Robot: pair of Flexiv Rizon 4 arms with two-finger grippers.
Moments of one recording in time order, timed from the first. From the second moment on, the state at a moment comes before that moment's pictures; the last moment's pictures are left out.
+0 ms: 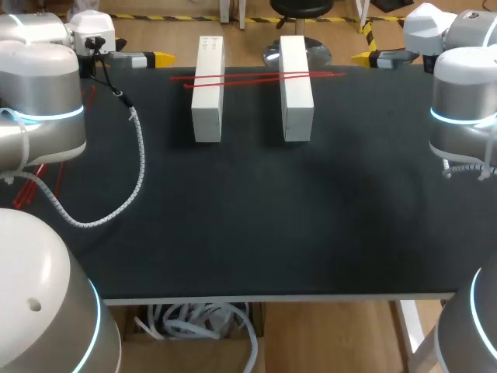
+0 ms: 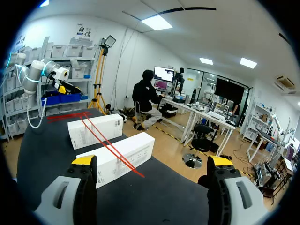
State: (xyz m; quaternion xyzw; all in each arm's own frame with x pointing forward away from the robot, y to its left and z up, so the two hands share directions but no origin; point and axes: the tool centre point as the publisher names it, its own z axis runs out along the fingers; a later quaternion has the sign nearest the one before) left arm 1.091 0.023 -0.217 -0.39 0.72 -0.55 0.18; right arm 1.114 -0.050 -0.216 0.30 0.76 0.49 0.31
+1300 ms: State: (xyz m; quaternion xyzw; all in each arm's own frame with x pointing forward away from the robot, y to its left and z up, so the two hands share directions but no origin) left arm 1.161 0.043 -0.213 -0.15 0.81 -0.55 0.14; right arm 1.114 -0.050 -0.216 0.30 0.76 0.49 0.31
